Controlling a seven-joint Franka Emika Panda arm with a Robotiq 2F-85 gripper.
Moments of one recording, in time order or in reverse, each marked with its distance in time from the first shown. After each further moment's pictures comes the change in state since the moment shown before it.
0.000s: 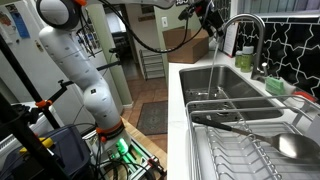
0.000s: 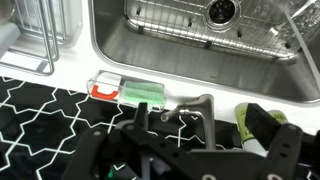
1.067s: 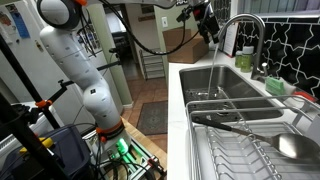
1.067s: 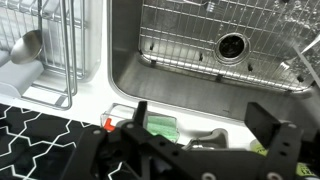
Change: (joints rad) arm -0.016 0.009 0.000 0.013 -0.019 -0.172 0.000
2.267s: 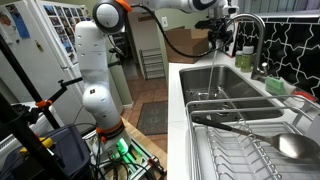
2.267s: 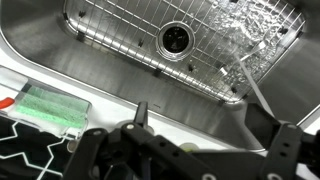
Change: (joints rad) arm -0.022 0.422 0.055 0.375 0.299 -0.040 -0.327
